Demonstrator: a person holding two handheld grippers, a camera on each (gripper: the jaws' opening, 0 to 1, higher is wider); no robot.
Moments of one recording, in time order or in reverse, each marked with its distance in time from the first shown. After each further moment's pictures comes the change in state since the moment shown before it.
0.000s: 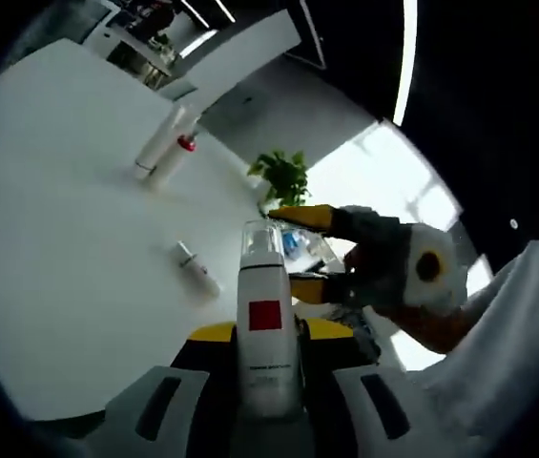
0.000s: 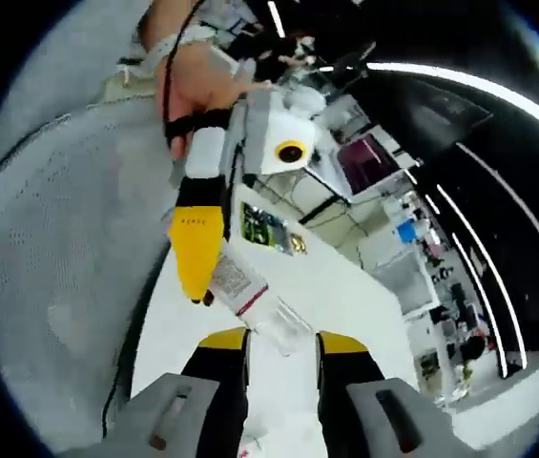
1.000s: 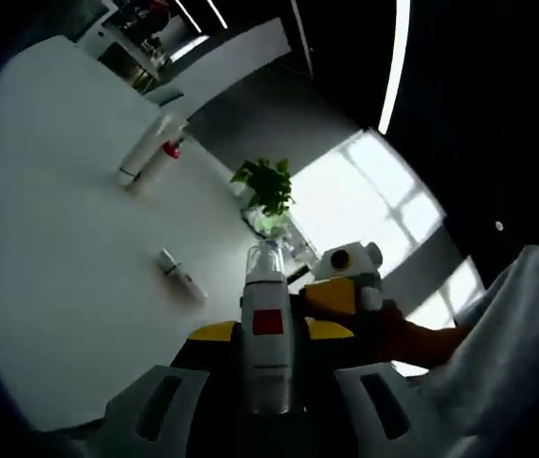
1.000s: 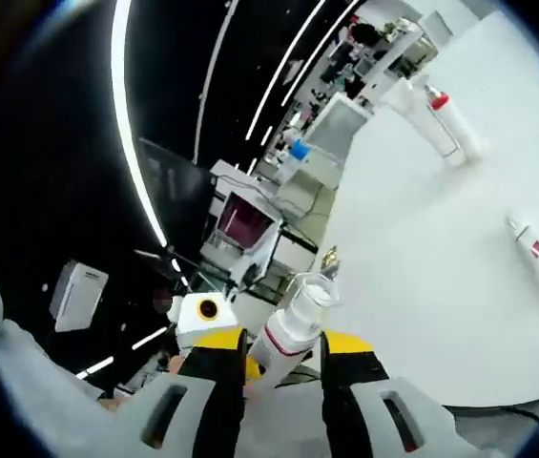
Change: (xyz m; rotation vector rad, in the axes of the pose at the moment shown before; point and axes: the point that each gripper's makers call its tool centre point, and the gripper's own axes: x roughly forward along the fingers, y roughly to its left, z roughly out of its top) left arm 0.007 -0.014 -0.008 0.141 0.044 -0.051; right arm -0.010 0.030 0.007 1.735 -0.390 0.206
